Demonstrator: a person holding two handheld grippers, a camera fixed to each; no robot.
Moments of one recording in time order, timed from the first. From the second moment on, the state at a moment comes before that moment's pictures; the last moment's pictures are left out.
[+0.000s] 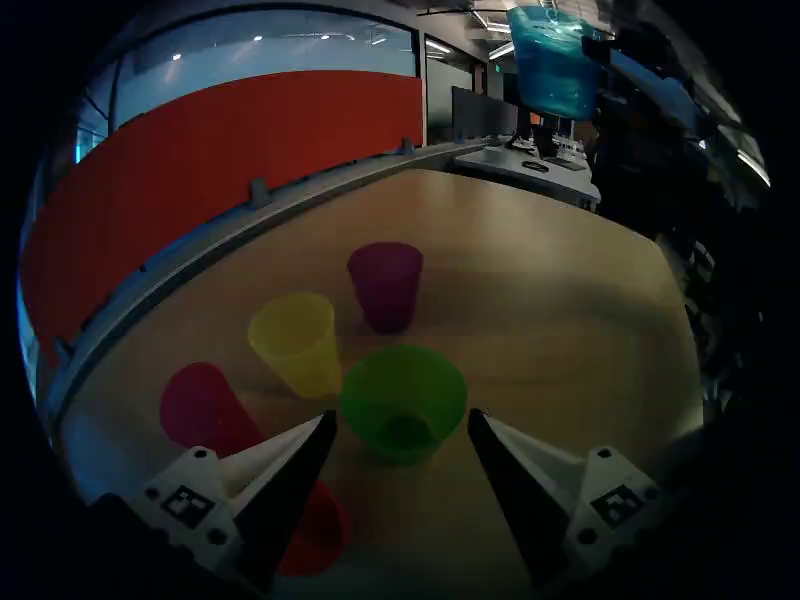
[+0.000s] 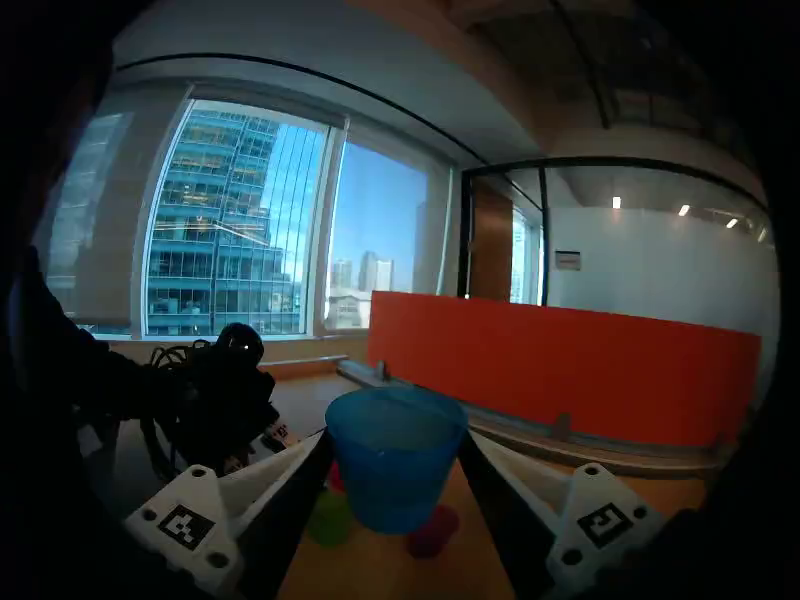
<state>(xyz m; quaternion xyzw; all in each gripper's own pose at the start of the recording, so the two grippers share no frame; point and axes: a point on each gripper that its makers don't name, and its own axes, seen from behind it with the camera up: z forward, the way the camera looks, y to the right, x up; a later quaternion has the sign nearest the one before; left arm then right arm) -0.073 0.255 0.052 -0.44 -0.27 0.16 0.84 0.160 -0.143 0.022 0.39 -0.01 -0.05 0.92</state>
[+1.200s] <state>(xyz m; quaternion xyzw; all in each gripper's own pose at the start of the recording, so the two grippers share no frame) -0.075 0.271 0.054 -0.44 -0.26 0.14 0.85 0.157 -0.142 0.021 0.39 -0.01 -0.05 0.92</state>
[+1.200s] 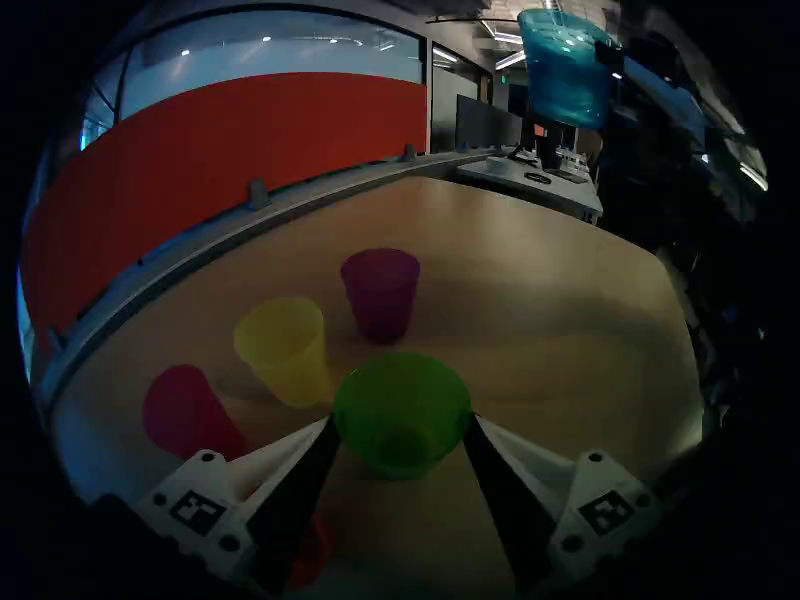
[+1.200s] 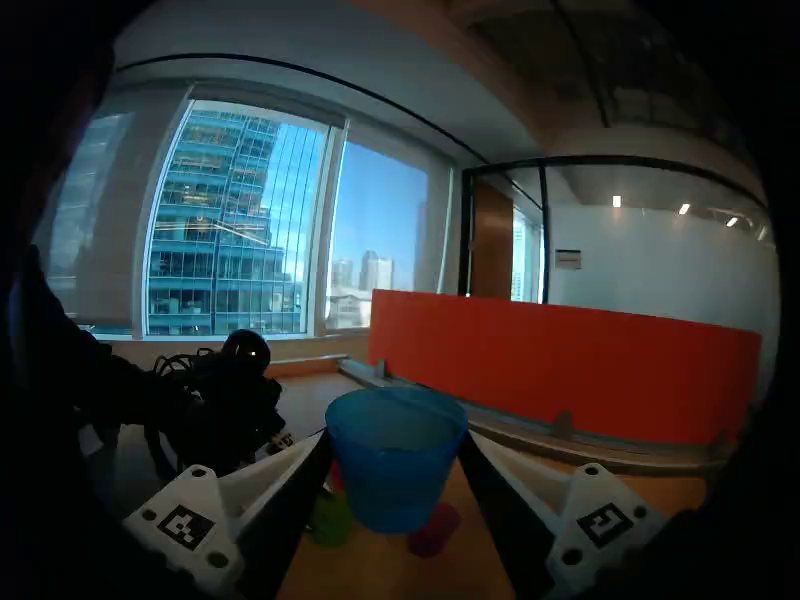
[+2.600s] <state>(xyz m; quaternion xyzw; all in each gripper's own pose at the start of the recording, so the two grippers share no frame) 0.015 0.252 0.032 -0.44 -0.15 0.09 0.88 0.175 -0.158 0.006 0.40 0.00 -0.06 0.92</state>
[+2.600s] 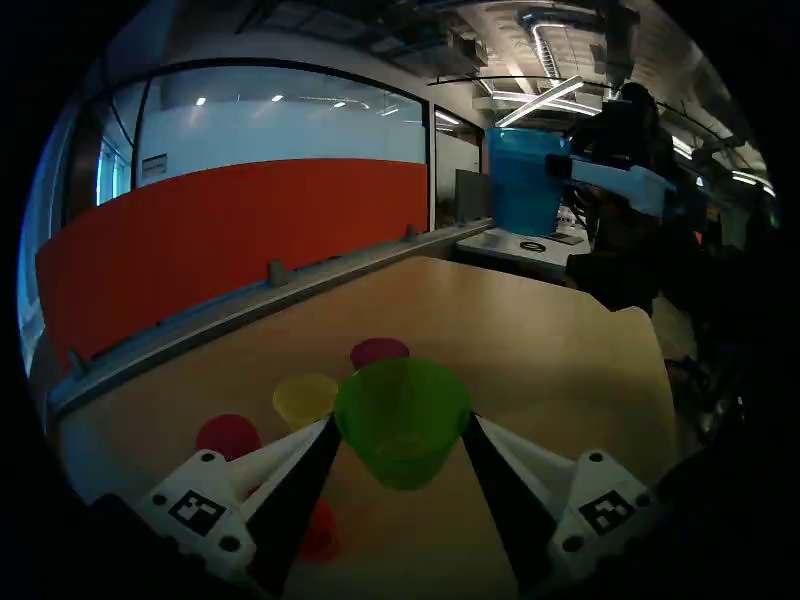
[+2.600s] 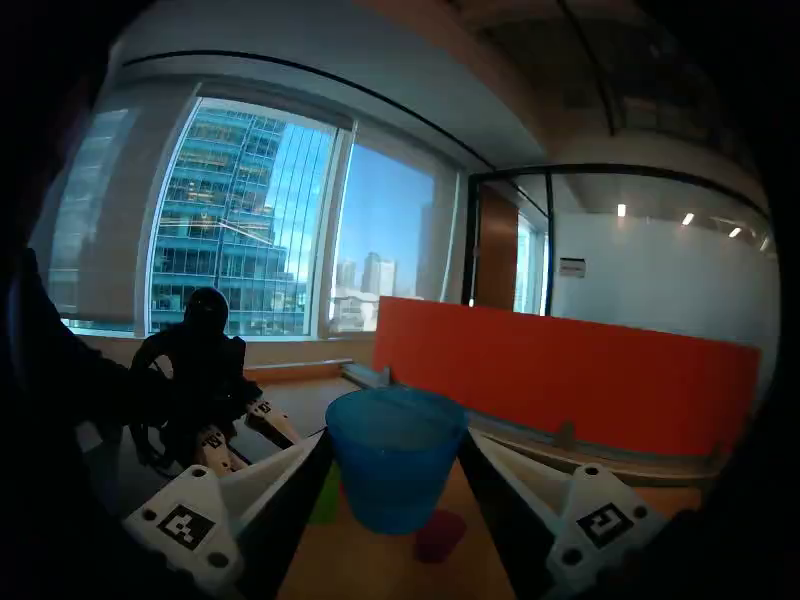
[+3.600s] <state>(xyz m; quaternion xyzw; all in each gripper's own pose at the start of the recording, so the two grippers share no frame) 0.069 0.241 0.011 -0.46 -0.07 0.04 0.89 0.181 -0.176 -0.001 0.41 0.00 -0.07 0.91</state>
